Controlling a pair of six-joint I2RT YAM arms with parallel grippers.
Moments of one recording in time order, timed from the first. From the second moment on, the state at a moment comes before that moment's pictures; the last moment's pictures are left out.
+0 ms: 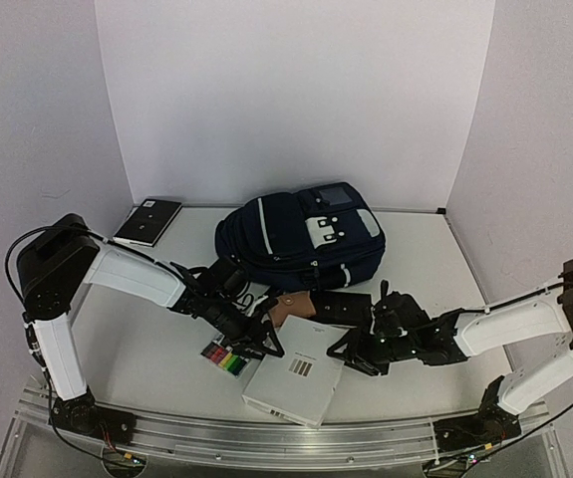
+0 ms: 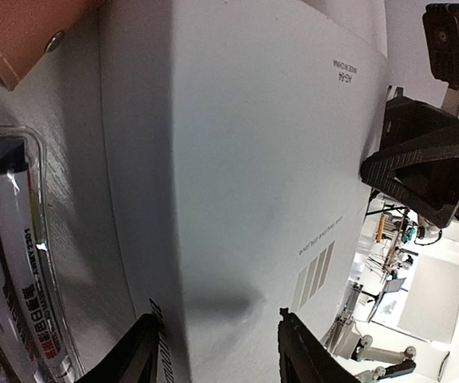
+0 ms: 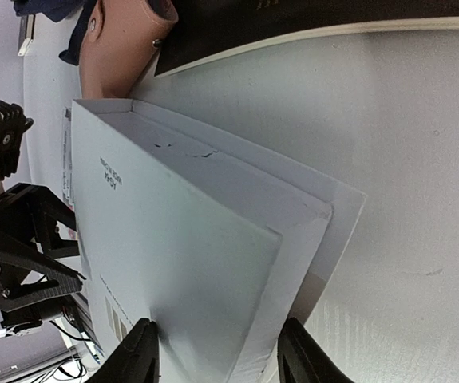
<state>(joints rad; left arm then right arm) -0.88 1.85 0.98 -0.13 0.74 -0.68 0.94 1.43 0.51 0.13 -0.14 1.21</state>
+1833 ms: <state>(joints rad) -0.69 1.41 0.78 0.24 0.97 -0.83 0.95 1.10 0.60 0.26 -0.12 1.13</state>
